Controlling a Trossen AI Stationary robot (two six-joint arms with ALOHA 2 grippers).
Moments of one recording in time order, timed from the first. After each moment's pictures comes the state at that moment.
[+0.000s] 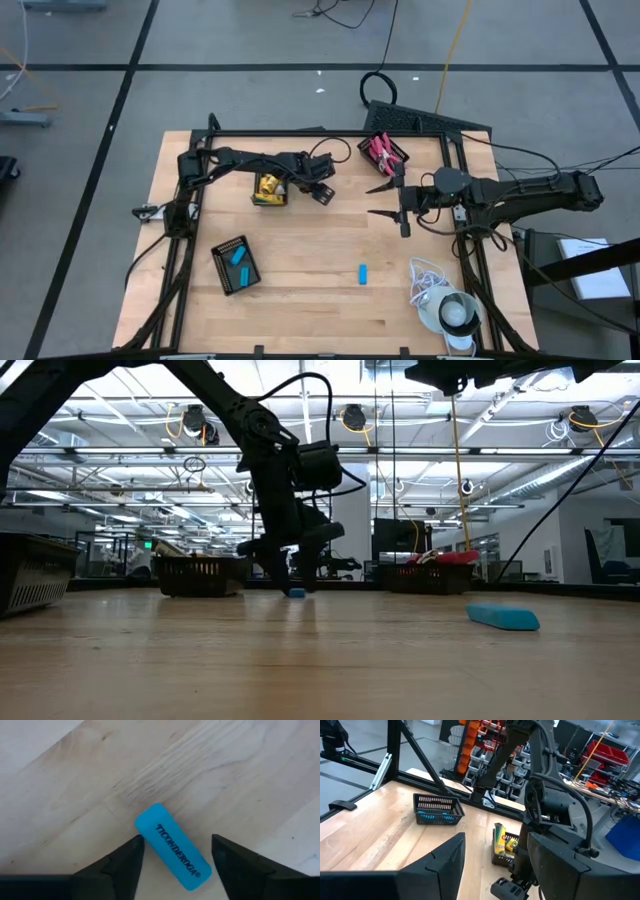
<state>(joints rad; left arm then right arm) 0.30 2.08 1.38 -0.54 -0.07 -0.58 0.01 0.90 0.65 0.13 -0.03 -0.30</state>
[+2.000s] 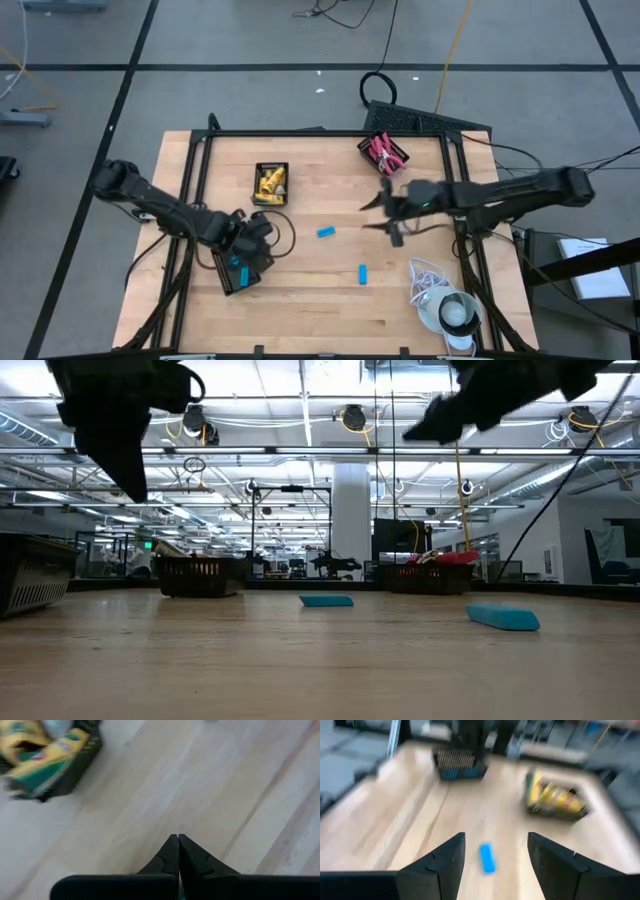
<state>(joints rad) -0.39 1.41 1.02 -0.93 -0.31 -0.96 0.03 1.02 0.65 0.00 -0.06 -0.14</state>
